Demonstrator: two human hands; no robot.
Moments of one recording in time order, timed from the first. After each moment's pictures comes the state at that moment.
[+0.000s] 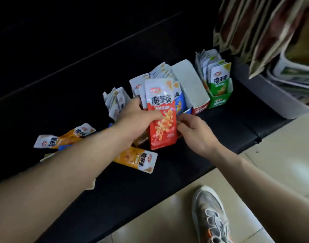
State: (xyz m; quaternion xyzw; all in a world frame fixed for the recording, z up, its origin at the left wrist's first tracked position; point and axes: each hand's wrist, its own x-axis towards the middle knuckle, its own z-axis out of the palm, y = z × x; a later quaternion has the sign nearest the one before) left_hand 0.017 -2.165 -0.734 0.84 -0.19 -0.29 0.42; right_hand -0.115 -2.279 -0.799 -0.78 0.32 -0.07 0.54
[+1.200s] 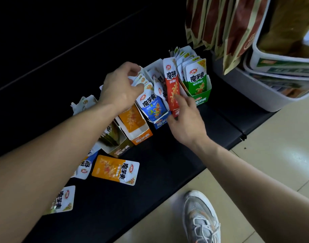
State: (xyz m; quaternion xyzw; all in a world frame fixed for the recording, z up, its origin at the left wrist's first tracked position) left_hand 0.066 -2.255 -0.751 0.86 -0.42 -0.05 0.28; right_hand -0.110 -2.329 -0.830 -0.82 0.39 -0.16 0.39
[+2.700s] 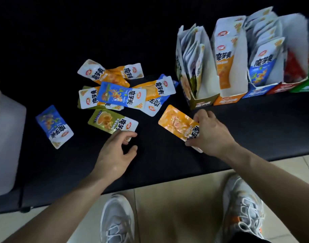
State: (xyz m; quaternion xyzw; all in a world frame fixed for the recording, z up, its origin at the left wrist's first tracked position) left_hand 0.016 -1.883 -0.885 0.92 -0.16 -0.18 0.31; right_hand -0.058 -2.158 -0.872 -0.93 0.22 0.15 0.27
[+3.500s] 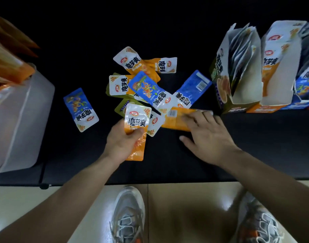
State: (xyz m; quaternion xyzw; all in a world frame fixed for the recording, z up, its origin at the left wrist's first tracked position) left_hand 0.043 -1.852 -0.879 0.87 0.07 -0.21 0.45; right_hand -0.025 -2.095 -0.878 -0.99 -0.02 0.11 0.07
